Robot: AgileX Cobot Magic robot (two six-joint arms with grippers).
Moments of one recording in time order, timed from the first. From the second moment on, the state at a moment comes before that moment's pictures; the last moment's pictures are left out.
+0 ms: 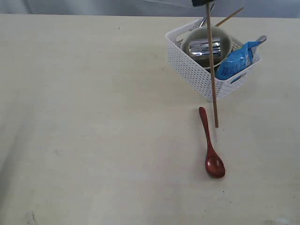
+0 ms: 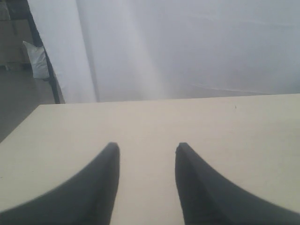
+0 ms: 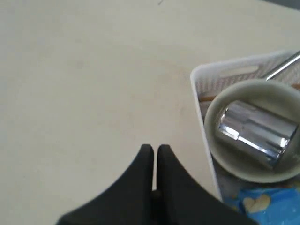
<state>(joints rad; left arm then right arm) 0.12 0.00 0.00 0.16 0.19 -0.12 0.41 1.56 -1.41 0.22 0.85 -0.12</state>
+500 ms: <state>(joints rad) 0.12 0.00 0.00 0.16 0.19 -0.12 0.42 1.57 -1.13 0.26 0.83 0.09</state>
